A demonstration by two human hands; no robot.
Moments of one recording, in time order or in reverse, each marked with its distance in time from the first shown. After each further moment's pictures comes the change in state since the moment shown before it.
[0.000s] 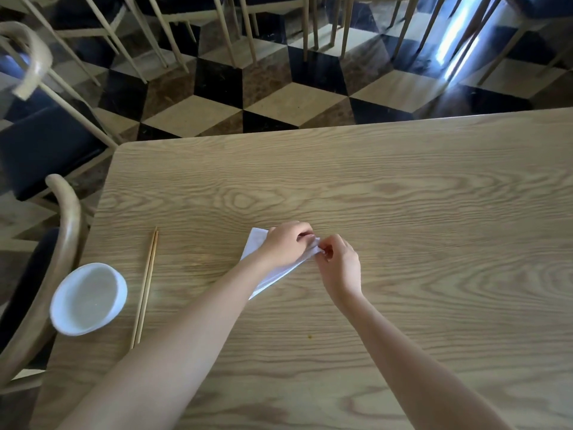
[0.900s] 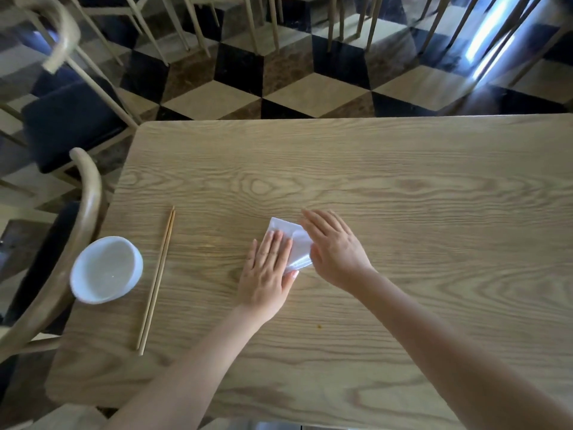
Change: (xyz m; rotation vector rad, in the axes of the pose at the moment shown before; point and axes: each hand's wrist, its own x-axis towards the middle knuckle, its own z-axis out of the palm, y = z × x) left_hand -0.091 -0.060 0.049 0.627 0.312 -0.002; right_hand 0.011 -0.023 -0.002 -0.559 -0.280 -0.687
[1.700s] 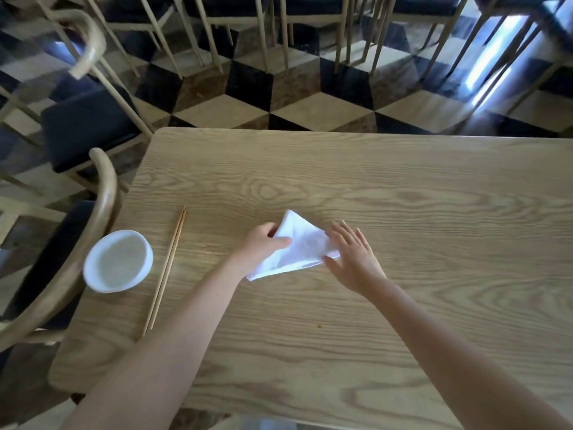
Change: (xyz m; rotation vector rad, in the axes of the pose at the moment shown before) left_hand 0.049 -0.025 -0.069 -1.080 -0.322 -0.549; right_hand -0.020 0.028 0.011 0.105 -0.096 0.181
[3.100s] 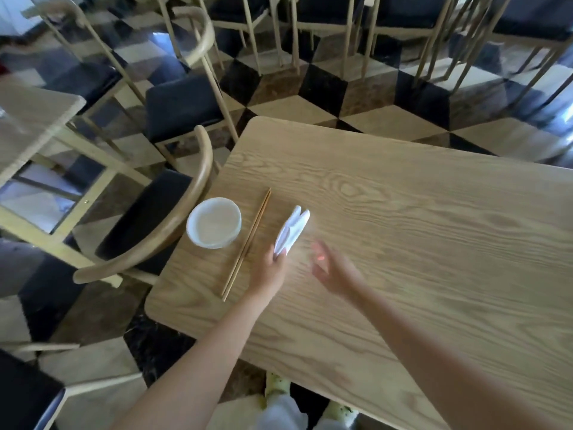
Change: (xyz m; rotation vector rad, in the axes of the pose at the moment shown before) left_hand -0.084 -0.098 -0.044 -0.021 0.609 0.029; right_hand 0.009 -0.154 0.049 0.280 -0.281 -0.087
